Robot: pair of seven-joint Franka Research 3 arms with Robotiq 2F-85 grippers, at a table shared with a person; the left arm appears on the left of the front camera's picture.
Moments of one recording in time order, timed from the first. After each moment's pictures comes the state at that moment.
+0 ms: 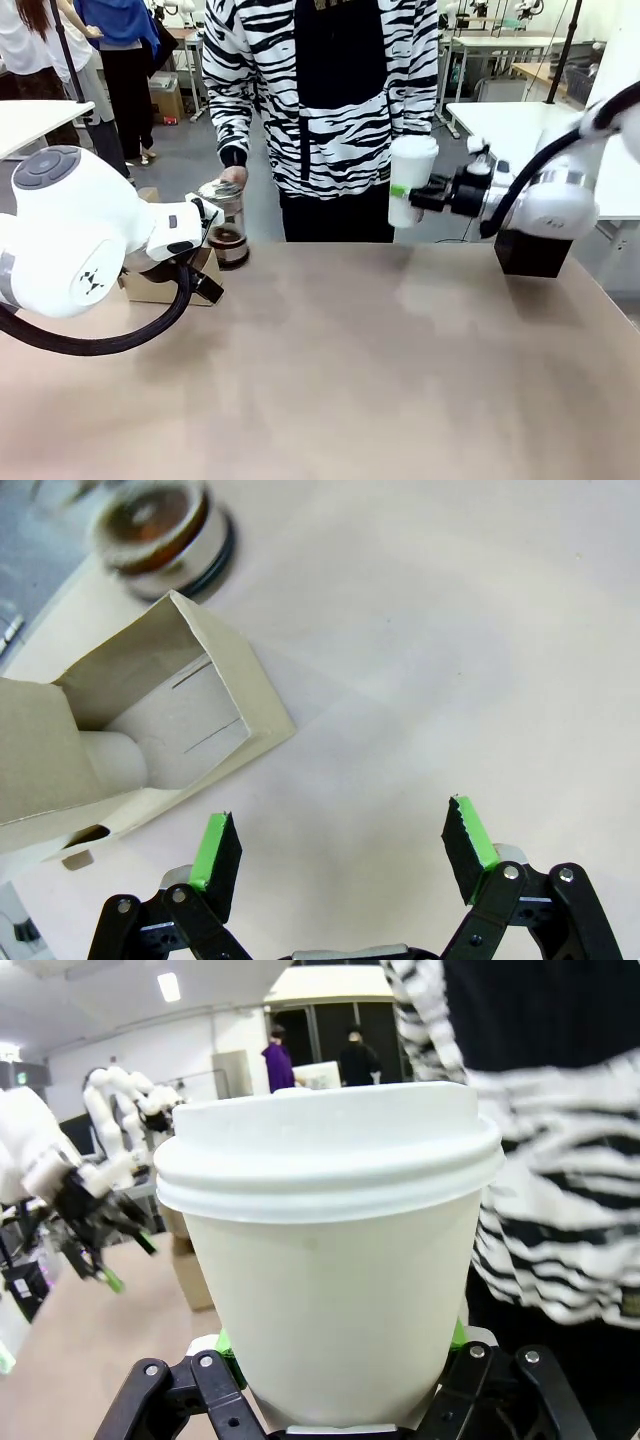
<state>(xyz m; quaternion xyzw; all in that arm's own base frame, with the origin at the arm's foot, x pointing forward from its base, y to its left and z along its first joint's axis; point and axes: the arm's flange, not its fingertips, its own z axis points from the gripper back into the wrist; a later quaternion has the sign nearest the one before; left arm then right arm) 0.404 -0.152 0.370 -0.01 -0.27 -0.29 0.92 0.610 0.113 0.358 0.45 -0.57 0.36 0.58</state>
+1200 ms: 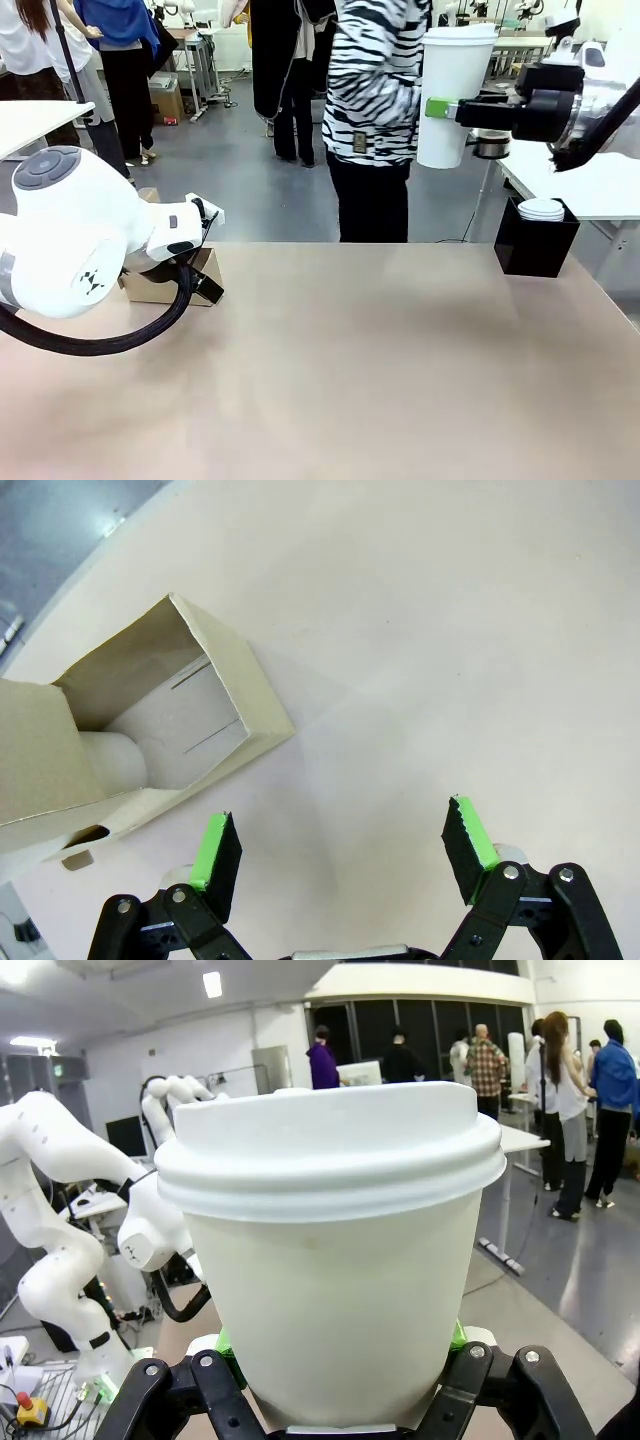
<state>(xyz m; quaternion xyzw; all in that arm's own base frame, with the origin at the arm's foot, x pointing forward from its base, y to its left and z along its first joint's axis) 0.404 -0.152 0.370 -0.01 -0.27 -0.29 0.92 0.463 0.111 0.533 0.47 -0.54 0.39 0.58</state>
